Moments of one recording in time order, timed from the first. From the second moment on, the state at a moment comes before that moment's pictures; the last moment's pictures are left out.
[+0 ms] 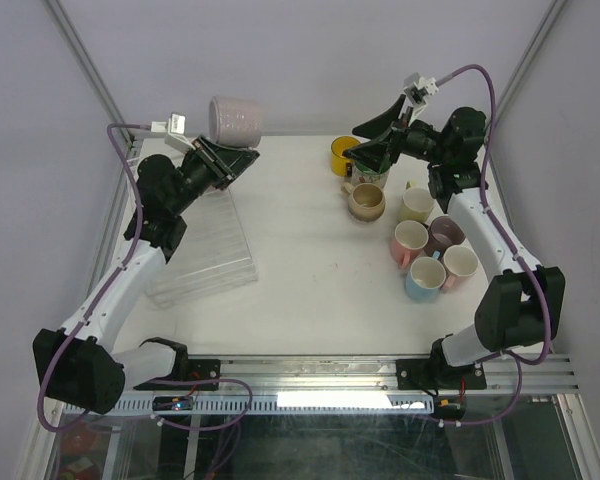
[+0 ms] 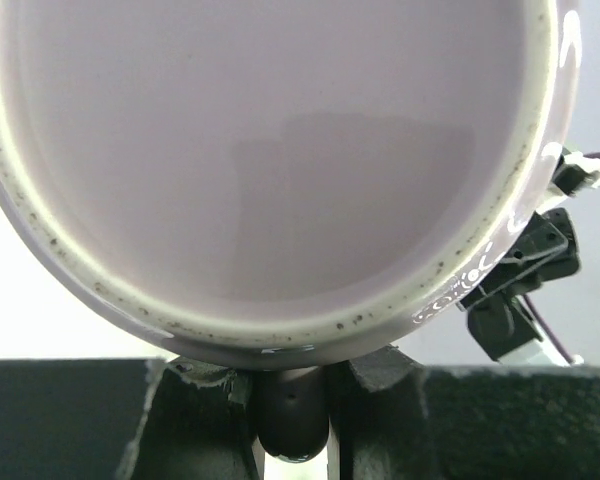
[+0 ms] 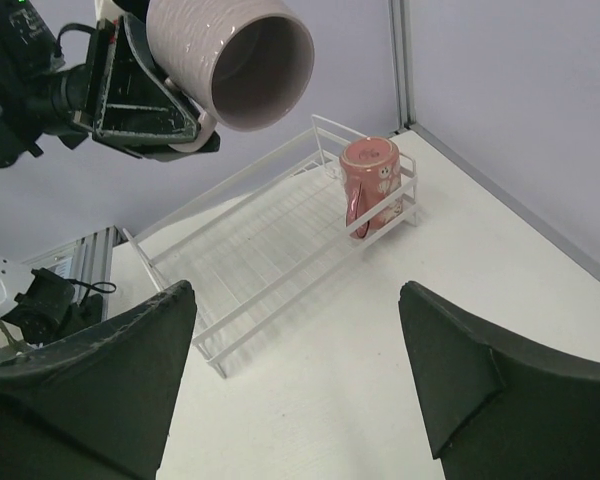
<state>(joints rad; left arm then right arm) -0.28 1.17 0.99 0.30 0.41 -0.99 0.17 1.49 1.29 0.43 -1.07 0.42</state>
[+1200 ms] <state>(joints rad) -0.12 1.08 1.33 -0.51 0.04 -0.50 0.18 1.49 1.29 0.14 -1.06 0.22</state>
